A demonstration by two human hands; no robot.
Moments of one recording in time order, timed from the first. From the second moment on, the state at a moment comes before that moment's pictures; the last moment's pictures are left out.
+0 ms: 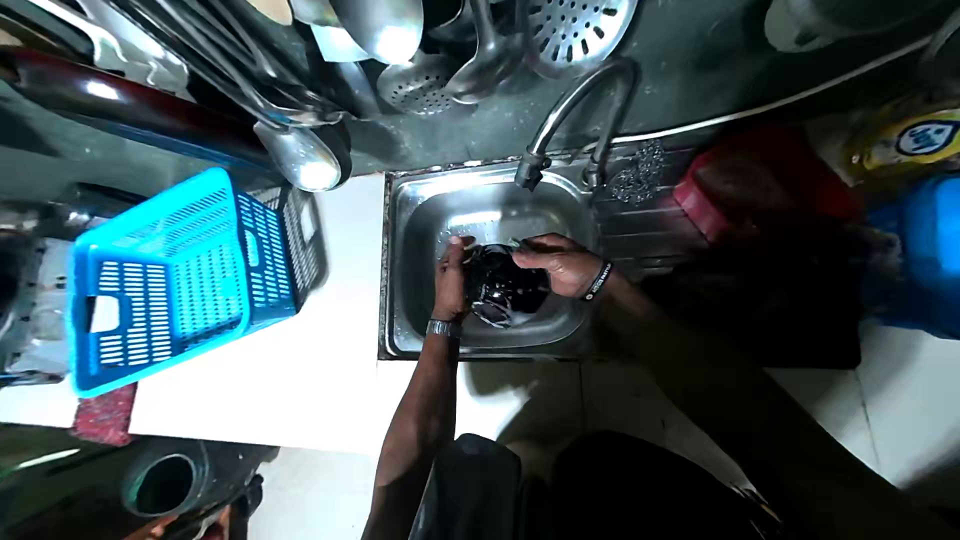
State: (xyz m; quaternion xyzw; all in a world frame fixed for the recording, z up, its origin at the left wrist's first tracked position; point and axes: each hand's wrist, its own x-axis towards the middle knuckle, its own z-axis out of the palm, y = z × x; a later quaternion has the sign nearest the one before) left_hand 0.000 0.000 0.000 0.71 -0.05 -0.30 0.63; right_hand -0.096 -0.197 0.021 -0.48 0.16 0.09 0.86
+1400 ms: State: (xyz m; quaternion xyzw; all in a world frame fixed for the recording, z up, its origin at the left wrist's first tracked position) left_hand -0.028 -0.020 -0.008 0.52 0.11 -0.41 0.74; right_hand -0.132 -0.268 -0.044 -0.79 0.29 -0.16 0.52
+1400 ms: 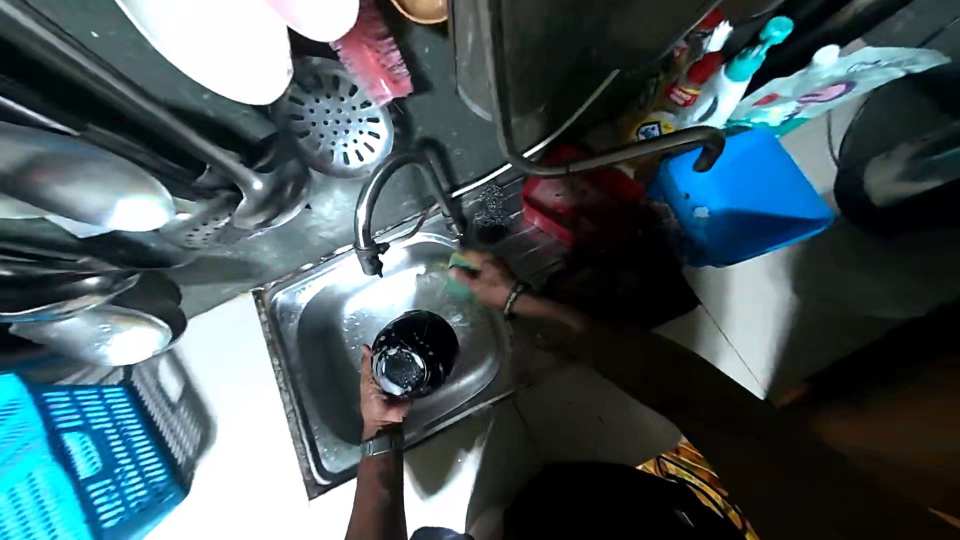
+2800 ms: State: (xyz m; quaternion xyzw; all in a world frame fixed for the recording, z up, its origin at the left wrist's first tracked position) left_hand 0.007 -0.053 -0.023 0.48 0.12 -0.39 0.77; right_hand 0.001 -0.195 0.035 -0.83 0.25 -0.10 0.48
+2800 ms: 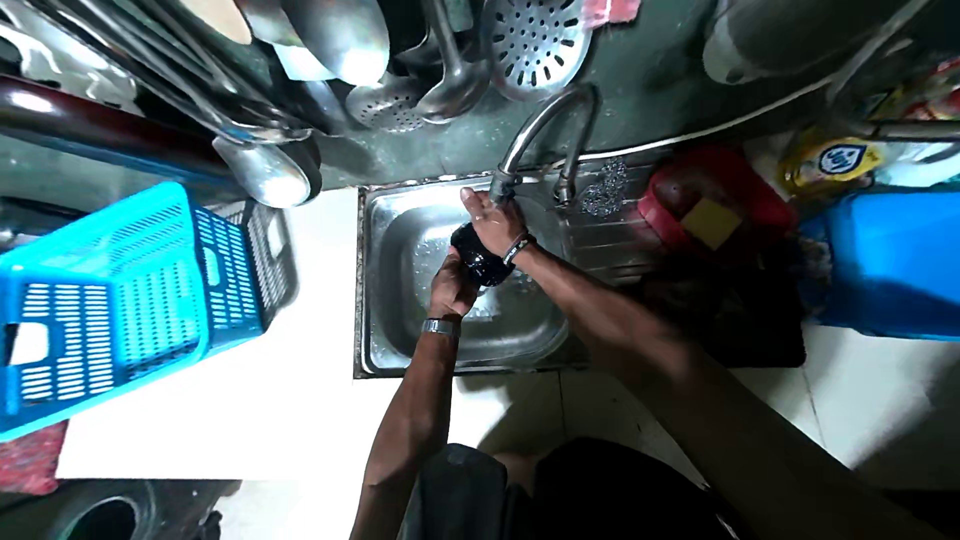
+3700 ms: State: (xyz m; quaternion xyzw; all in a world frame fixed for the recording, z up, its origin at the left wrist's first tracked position) left_hand 0.055 -0.093 -0.011 0.57 0.14 -0.45 0.68; right_hand -0.081 -0.223 0.015 -0.51 0.35 -0.11 0.78
